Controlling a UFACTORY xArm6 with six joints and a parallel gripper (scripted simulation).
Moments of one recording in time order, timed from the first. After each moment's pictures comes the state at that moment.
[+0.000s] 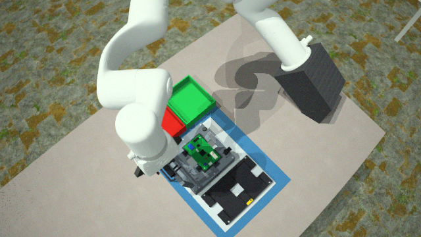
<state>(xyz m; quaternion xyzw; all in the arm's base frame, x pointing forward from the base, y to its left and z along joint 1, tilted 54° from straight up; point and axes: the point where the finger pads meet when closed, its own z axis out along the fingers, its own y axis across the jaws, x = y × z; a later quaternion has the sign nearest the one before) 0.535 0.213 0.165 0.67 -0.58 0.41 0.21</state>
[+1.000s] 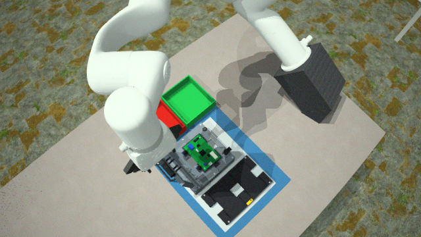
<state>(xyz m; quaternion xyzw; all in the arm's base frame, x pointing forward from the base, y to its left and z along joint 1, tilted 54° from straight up) 0.519 0.255 0.198 0.67 -0.58 0.41 0.21</state>
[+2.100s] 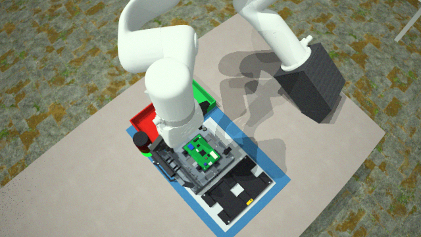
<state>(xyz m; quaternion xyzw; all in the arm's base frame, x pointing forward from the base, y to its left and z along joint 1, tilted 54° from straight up) 0.442 0.235 0.183 0.67 -0.58 0.40 0.22</state>
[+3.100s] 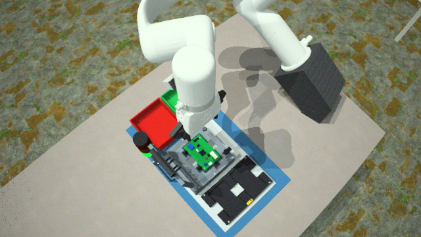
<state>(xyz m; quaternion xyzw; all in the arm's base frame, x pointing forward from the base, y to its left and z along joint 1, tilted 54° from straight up) 0.396 0.213 0.165 0.67 -0.58 0.41 0.21</state>
